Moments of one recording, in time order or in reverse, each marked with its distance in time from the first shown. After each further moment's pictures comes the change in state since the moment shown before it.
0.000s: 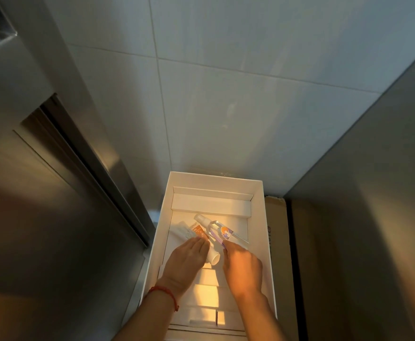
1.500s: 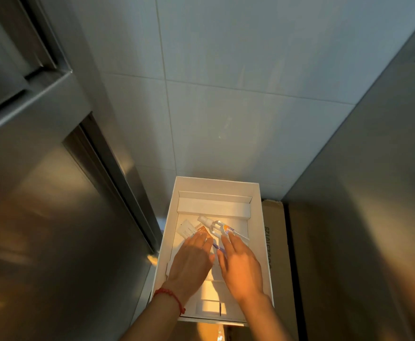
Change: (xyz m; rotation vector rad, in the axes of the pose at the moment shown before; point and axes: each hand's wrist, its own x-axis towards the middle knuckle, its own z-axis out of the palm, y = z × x) left_hand -0.005 0.024 -0.022 0.041 -0.159 -0.186; right_hand -0.016 -0.003 0.010 0.022 0.233 -0.135
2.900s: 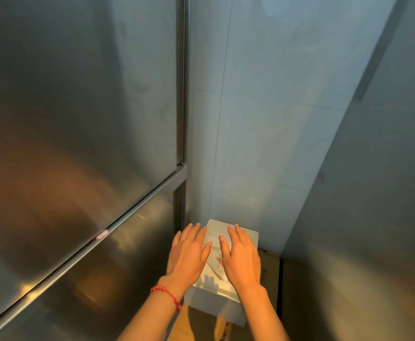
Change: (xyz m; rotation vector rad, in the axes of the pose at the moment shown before) left_hand -0.164 0.115 -0.255 0.029 0.226 -0.431; right_hand -0.128 -0.100 -0.245 0.185 0.129 -0.116
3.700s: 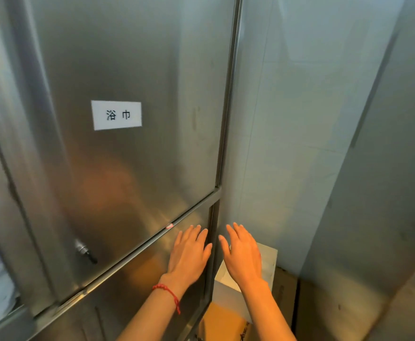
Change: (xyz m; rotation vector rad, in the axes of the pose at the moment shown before) left_hand -0.147 -0.008 -0.131 0.099 0.171 -0.087; right_hand -0.111 -0.104 -0.098 -0.041 0.025 -0.265
